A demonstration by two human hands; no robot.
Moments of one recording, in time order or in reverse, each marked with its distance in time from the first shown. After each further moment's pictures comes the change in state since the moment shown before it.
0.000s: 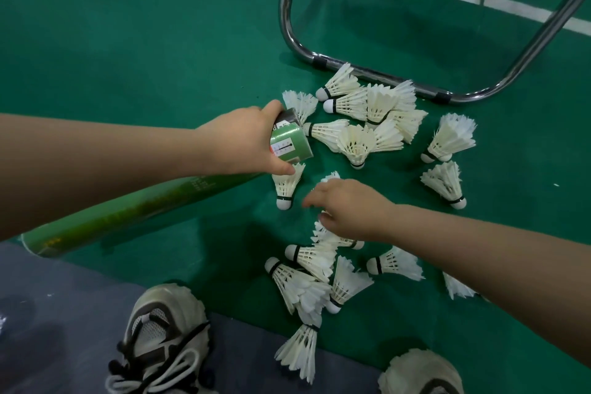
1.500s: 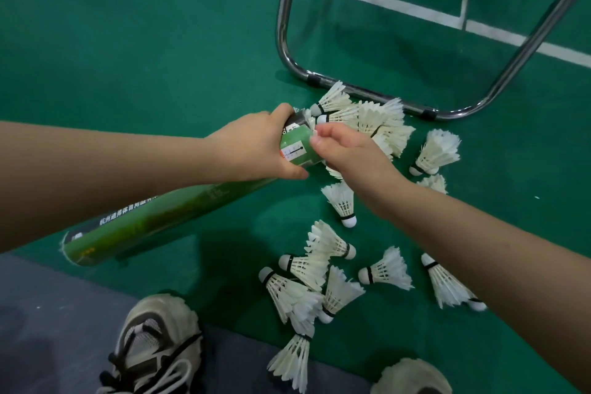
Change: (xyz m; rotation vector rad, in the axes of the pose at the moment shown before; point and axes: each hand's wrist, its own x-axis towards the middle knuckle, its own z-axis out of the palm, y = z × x) left_hand -0.005 0.025 -0.013 -0.104 0.095 0.044; right_hand -0.012 -0.028 -0.081 1.210 0.444 0.312
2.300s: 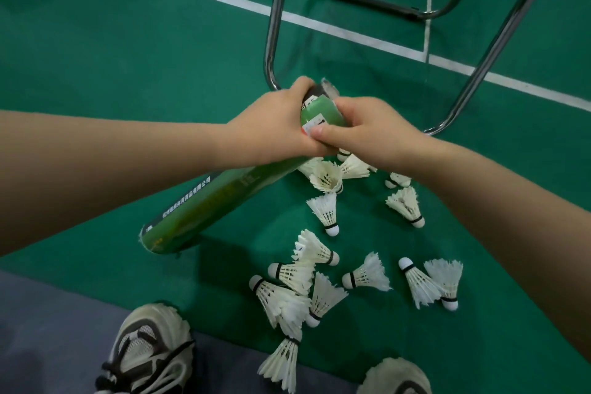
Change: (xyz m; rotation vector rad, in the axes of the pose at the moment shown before) left_hand -0.011 0.054 -0.047 -0.289 0.220 0.174; right_hand -0.027 -0.071 -0.039 -0.610 -0.005 -0.199
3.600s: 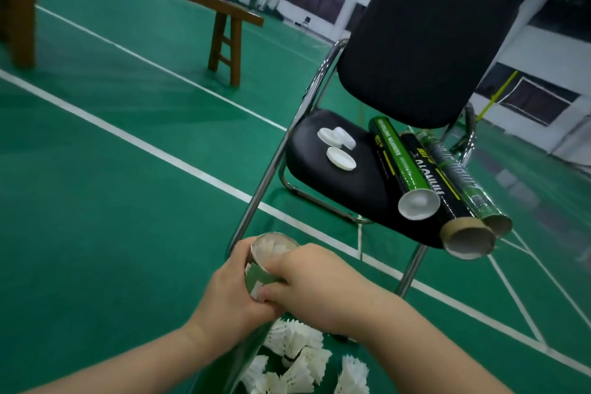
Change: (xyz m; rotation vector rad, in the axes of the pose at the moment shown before) left_hand 0.018 -0.005 -0.043 -0.638 0.497 0.003; right_hand 0.036 -0.136 -0.056 -0.730 -0.088 -0.214
